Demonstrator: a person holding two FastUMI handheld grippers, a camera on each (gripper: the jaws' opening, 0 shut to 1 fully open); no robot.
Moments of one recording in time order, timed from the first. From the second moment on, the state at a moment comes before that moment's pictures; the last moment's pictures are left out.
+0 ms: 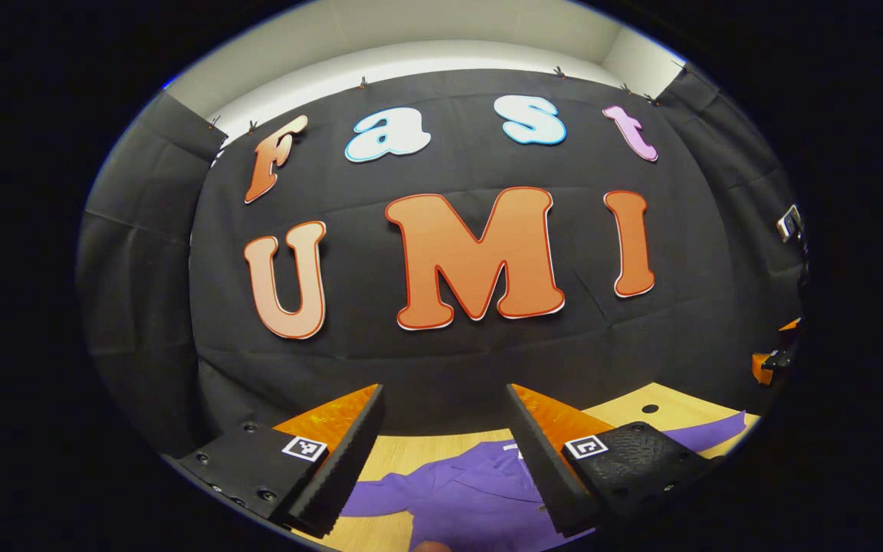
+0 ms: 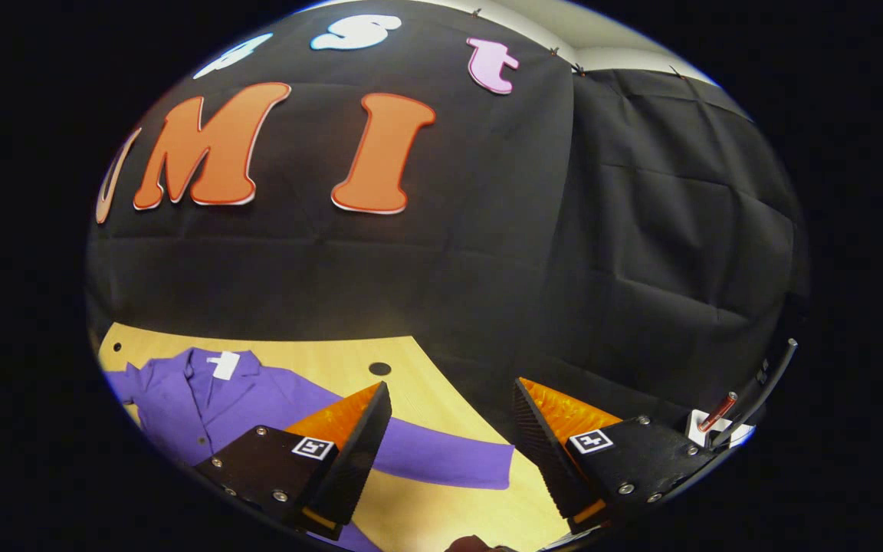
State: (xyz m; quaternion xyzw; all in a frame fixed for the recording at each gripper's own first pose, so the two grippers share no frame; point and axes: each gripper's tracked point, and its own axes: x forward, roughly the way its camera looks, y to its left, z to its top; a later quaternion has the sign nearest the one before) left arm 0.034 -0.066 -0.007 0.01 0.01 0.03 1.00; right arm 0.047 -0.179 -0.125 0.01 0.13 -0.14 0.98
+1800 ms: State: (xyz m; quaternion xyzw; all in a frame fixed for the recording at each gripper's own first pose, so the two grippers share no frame) left arm 0.029 -0.116 -0.064 0.04 0.12 0.07 0.99; right arm 0.094 -0.252 -0.411 0.26 0.62 -0.07 0.73
